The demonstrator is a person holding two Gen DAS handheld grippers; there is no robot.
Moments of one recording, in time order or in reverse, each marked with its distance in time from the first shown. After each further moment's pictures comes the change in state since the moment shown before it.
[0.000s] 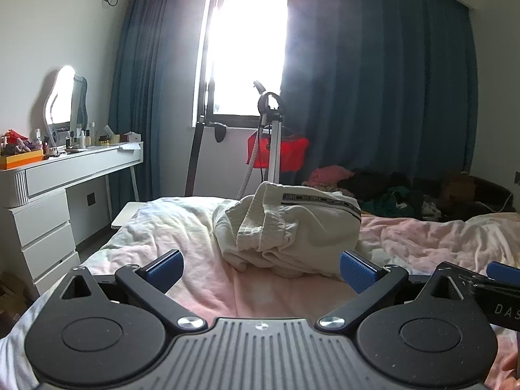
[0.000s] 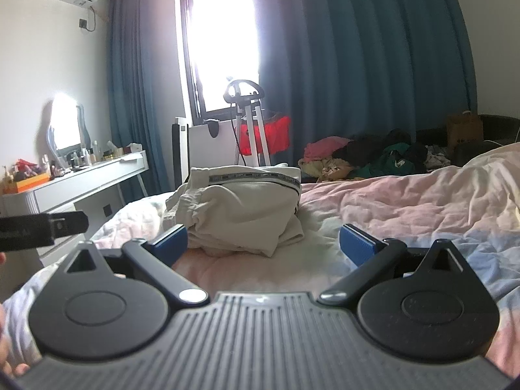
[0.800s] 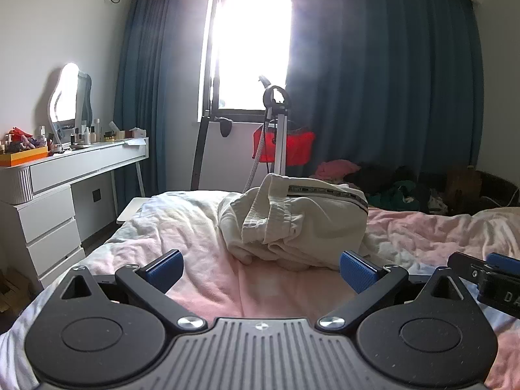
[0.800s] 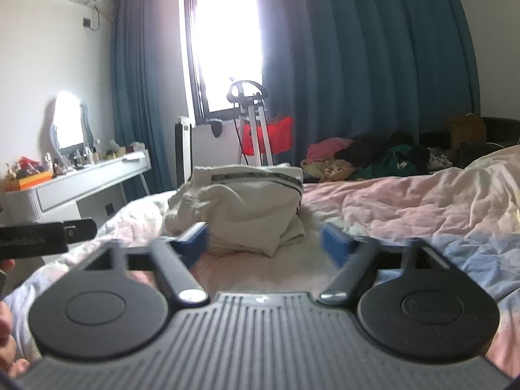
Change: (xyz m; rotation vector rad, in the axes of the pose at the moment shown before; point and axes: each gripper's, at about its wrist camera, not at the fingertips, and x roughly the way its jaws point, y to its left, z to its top) left arm 0.005 -0.003 -0.005 0.012 0.027 -0.017; right arm 0.001 -0.001 -0.002 -0.010 0.011 0.008
